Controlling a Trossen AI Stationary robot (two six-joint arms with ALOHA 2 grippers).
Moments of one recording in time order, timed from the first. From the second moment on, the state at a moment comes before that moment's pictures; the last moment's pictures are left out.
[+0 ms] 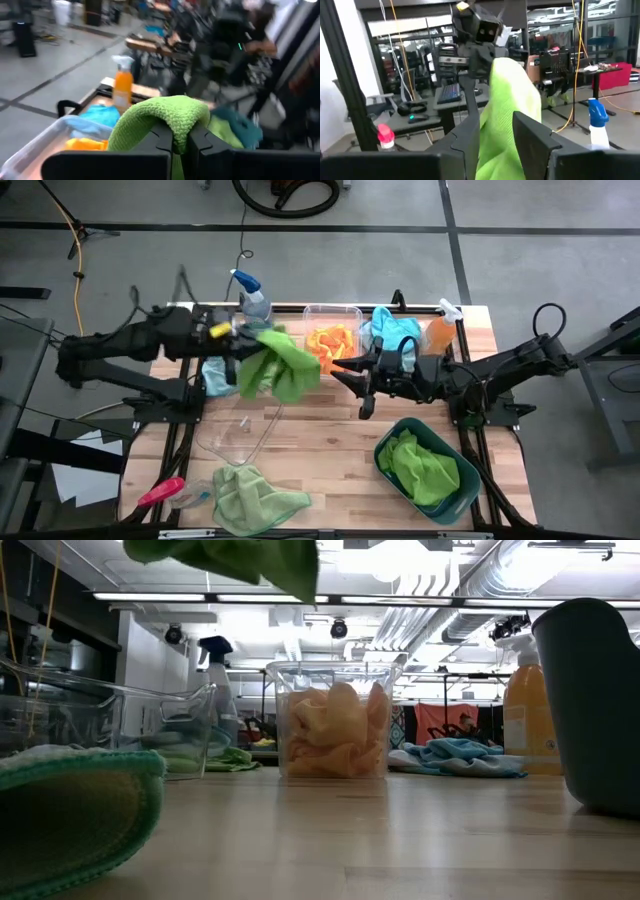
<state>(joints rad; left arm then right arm) -0.03 0.95 1.20 -0.40 -0.17 -0.19 0.26 1.32 1.07 0.43 0.43 0.05</state>
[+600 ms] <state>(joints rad) -0.16 1.21 1.42 -0.56 -0.20 -0.12 0.28 1.52 1.59 -0.30 0.42 -0.08</state>
